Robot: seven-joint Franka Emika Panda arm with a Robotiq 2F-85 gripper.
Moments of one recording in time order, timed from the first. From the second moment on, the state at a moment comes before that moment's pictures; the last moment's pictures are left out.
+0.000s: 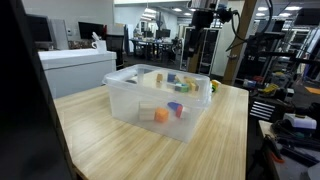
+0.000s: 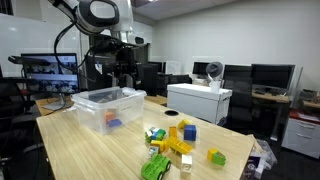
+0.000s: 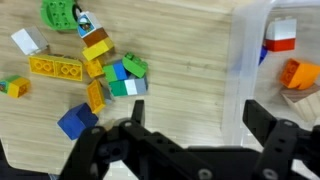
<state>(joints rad) -0.07 -0.14 -0.27 -2.26 -0.08 2.24 -0.30</state>
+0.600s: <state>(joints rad) -0.23 0.06 -0.31 -2.22 -0.09 2.26 -0.43</state>
